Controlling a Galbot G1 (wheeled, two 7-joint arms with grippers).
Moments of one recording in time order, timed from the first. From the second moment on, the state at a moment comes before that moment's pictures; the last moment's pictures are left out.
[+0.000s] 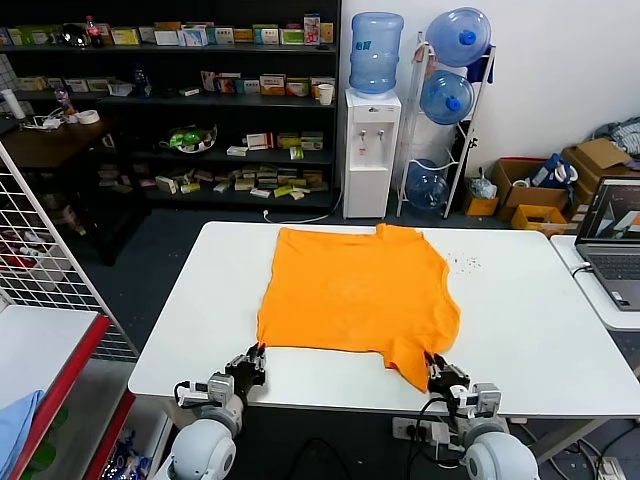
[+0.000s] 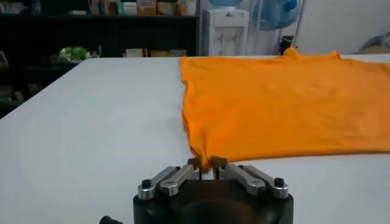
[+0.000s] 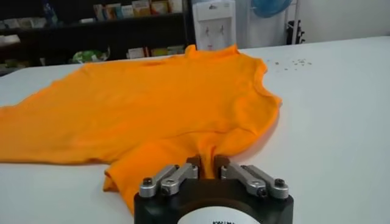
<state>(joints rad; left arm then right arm) 1.22 -1.22 -0.19 -1.66 -0.36 0.28 -0.19 -1.37 1.27 0.49 1.76 0.38 -0.32 0.02</state>
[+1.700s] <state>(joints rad) 1.17 -1.19 -0.14 -1.68 -0.27 0.15 -0.20 -1.26 1.08 0.47 1.70 0.38 -0.20 0.06</state>
